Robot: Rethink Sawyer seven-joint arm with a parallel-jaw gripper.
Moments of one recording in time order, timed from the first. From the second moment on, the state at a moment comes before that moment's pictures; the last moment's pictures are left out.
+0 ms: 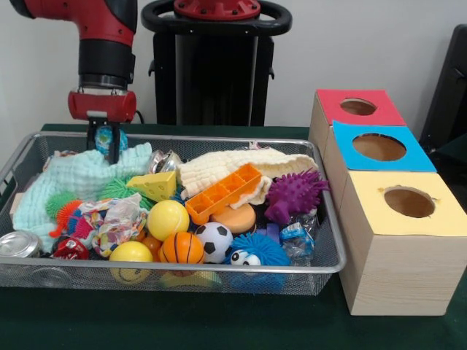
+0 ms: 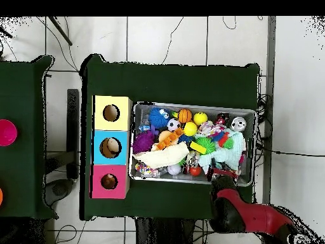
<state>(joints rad) -0.83 -0.57 0.07 1.96 -0.77 -0.39 1.97</state>
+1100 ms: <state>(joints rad) -0.77 -0.79 0.10 2.04 -0.63 -0.35 1.97</state>
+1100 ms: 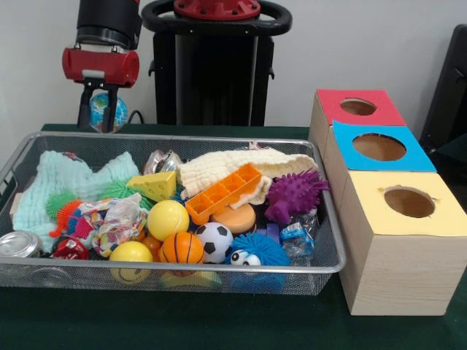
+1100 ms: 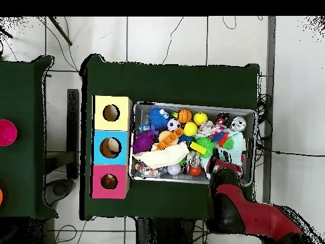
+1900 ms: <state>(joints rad) -0.61 -0.84 0.10 2.08 -0.47 -0.31 1.97</state>
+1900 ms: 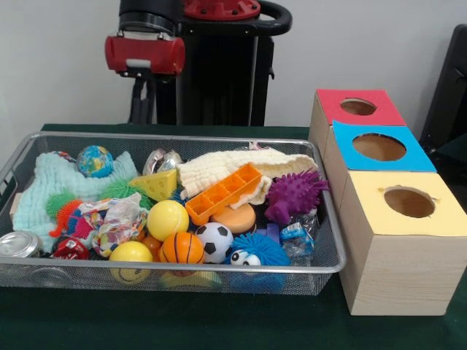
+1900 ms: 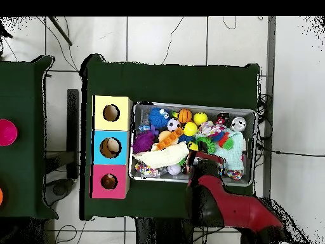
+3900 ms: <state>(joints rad) -1.04 -0.81 0.30 2.09 -0.60 -0.21 1.97</state>
